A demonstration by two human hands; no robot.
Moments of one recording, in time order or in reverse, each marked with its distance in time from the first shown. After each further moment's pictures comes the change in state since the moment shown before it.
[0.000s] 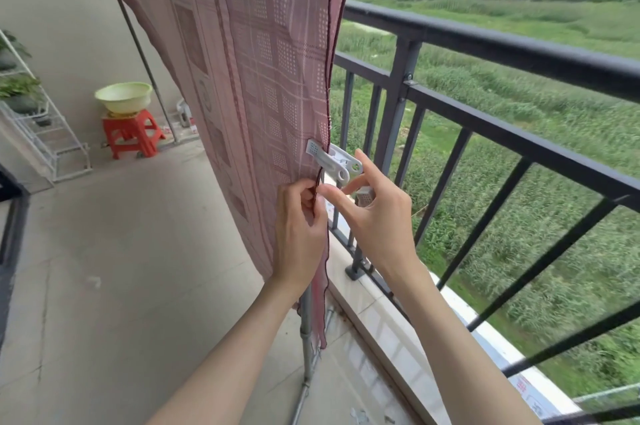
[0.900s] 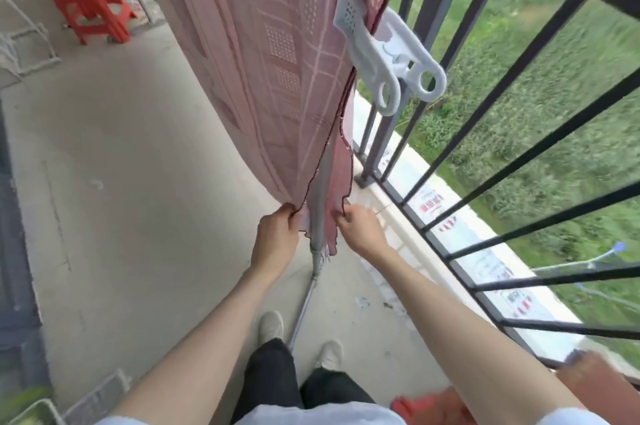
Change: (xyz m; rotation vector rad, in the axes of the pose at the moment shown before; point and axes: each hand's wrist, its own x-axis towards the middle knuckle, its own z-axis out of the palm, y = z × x) left_hand 0.010 -0.318 0.008 0.453 -0.568 -0.472; right_hand -0.006 0.250 0.264 -0.337 -0.708 0.597
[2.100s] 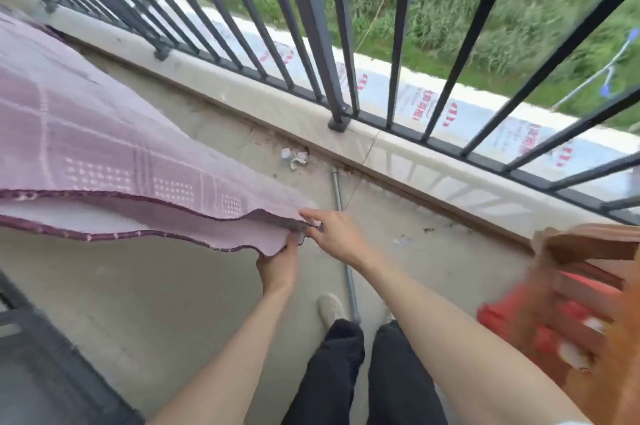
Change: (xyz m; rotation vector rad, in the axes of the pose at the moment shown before) left_hand 0.125 -0.165 0.087 -0.166 -0.154 -0.565; right_hand 0.142 0.008 0.180 0.307 0.012 0.051
